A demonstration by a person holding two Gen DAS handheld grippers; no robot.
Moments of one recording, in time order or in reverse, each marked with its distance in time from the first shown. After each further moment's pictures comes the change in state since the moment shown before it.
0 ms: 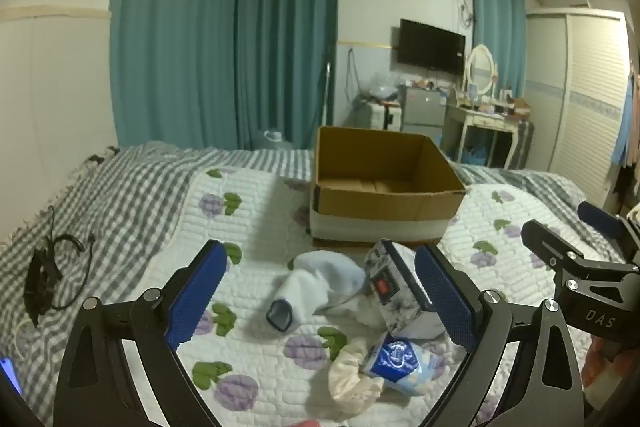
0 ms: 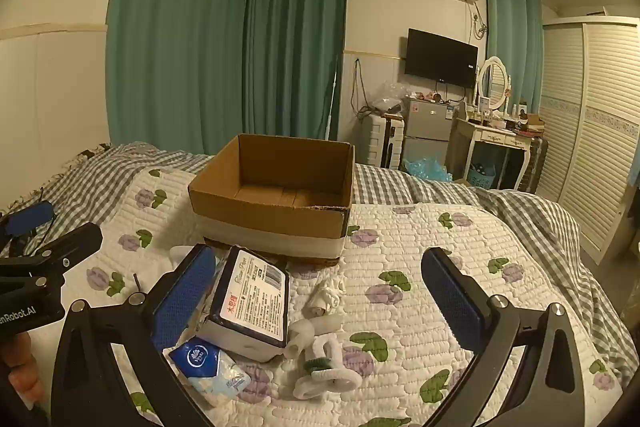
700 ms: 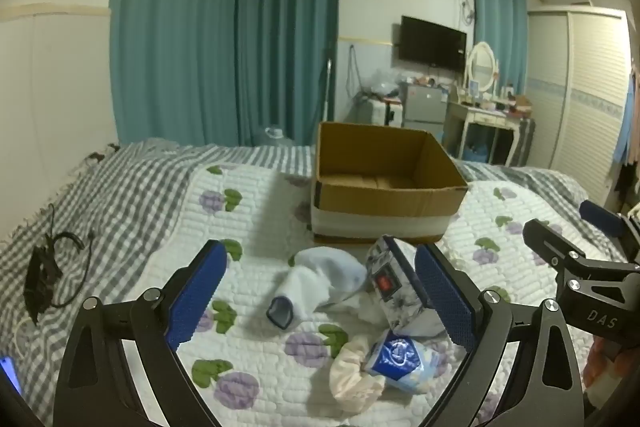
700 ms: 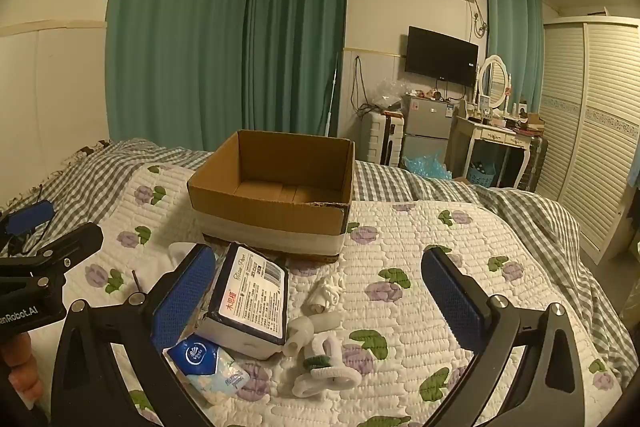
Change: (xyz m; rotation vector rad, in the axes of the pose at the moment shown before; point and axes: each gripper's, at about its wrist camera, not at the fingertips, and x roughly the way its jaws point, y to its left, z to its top) left arm 0.001 0.002 0.000 0.001 0.011 0.004; right arm 0.001 0.000 -0.001 -0.004 0.009 -0.001
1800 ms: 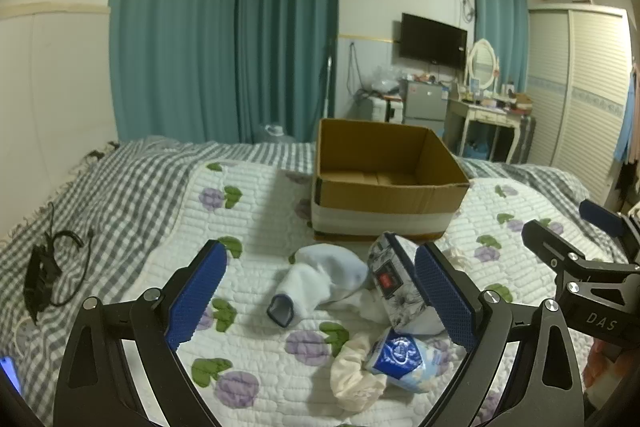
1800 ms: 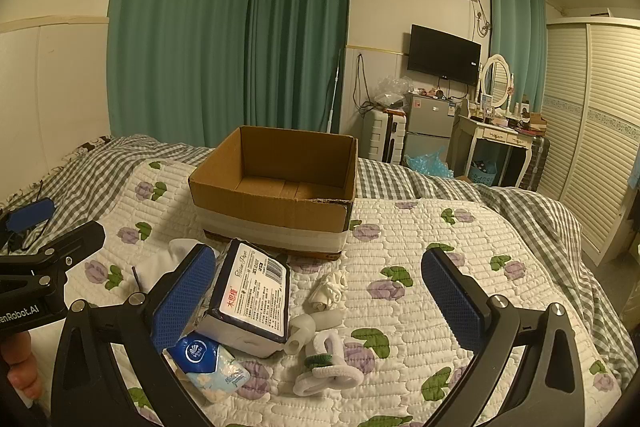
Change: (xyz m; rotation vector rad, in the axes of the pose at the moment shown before) left arm 0.001 -0.001 -0.004 0.002 0.006 0.004; right arm 0.002 0.000 -0.004 -0.005 0.007 0.004
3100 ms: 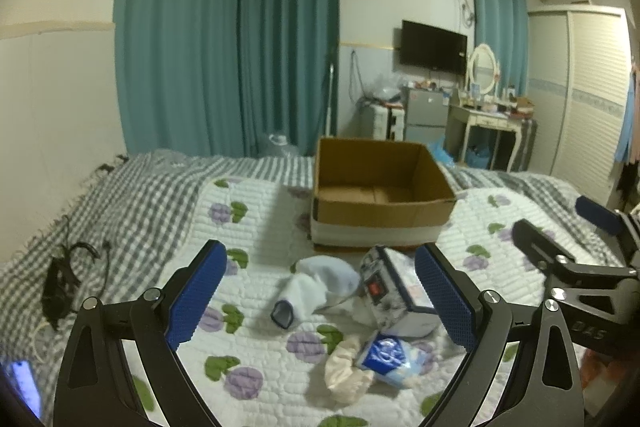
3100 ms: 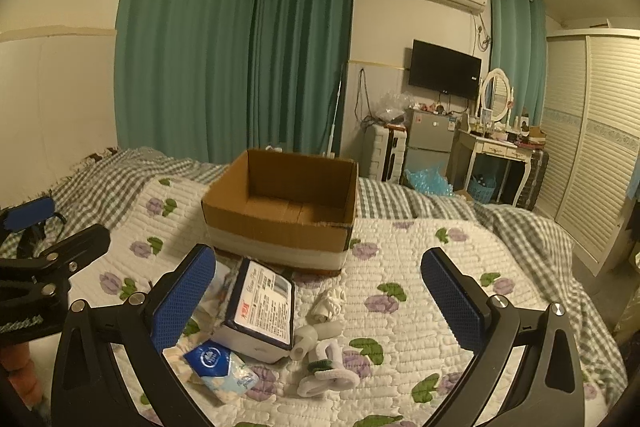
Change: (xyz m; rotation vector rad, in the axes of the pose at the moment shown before) left arm -0.032 -0.011 0.016 0.011 -0.015 0.021; right arm -0.035 0.006 0.027 -0.012 -0.043 0.003
